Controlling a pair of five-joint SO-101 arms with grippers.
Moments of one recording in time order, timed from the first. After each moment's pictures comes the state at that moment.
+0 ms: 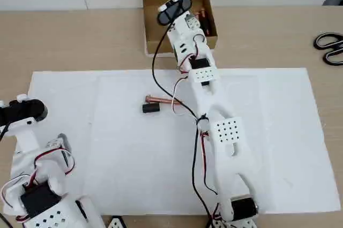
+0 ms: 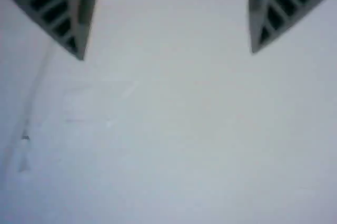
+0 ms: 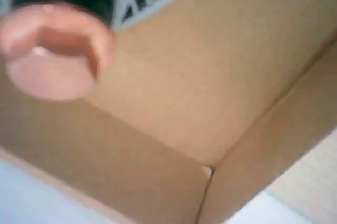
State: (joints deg) left arm -35.8 -79.2 64.6 75.6 -4.9; right arm -15.6 74.3 -60.6 4.6 19.3
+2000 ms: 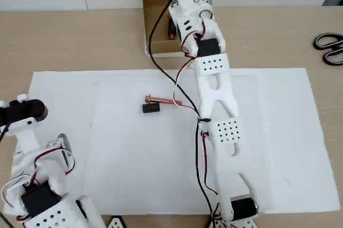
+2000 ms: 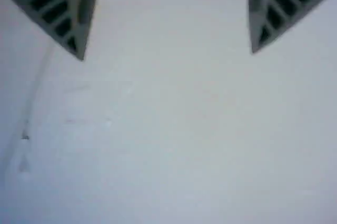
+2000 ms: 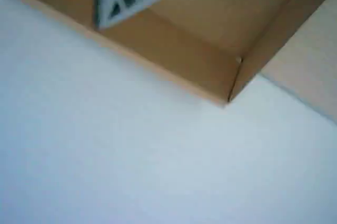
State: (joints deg) left arm -35.8 -79.2 64.6 75.6 -4.9; right arm -15.6 69.8 -93.4 39.8 19.4
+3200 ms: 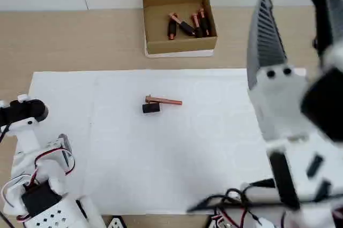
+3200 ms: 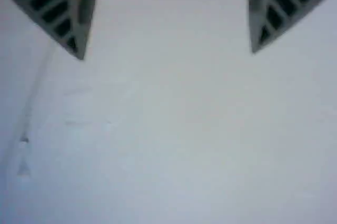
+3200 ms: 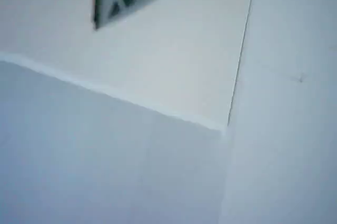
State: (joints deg) left arm -35.8 -79.2 64.8 75.6 -4.9; right arm -16.7 -7.4 -94.3 96.7 6.8
